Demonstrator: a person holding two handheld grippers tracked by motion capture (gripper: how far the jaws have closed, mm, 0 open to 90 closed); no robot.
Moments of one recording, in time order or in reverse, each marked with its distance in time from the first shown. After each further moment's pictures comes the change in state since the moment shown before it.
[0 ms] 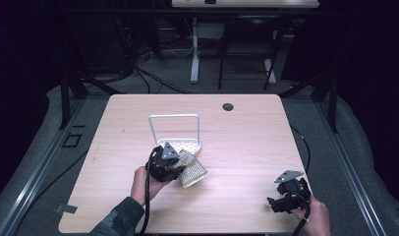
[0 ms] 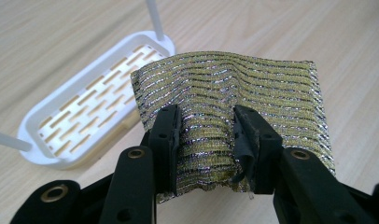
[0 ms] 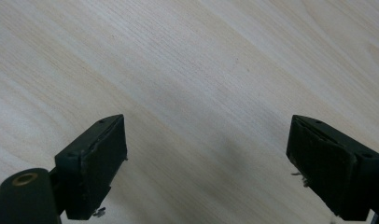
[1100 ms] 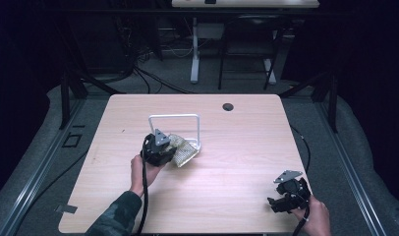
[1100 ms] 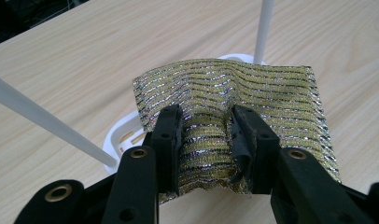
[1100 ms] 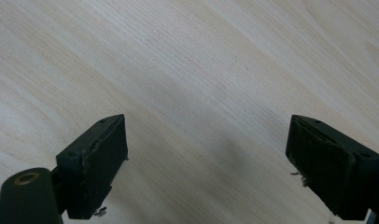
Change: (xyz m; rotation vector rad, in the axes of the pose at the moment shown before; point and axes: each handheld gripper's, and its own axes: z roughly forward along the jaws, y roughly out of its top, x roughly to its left) left arm 0.043 0.001 0.024 -0.067 0.177 -0.075; right arm 0.000 0.000 0.002 0.010 -0.010 -0.017
